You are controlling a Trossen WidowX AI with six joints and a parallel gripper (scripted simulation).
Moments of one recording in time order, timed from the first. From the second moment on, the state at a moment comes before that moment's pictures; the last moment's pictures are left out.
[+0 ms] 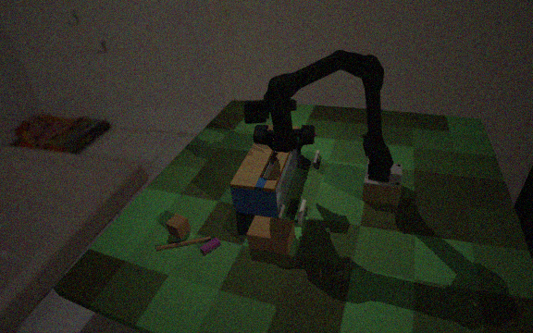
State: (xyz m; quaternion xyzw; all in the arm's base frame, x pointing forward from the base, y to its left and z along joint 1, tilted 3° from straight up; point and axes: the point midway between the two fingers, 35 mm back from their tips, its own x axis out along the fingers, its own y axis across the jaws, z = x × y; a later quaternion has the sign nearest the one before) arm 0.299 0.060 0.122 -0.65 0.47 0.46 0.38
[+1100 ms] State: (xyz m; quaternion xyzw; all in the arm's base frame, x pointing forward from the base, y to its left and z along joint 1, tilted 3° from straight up) arm 0.305 0.049 0.086 -0.62 0.51 0.44 0.40
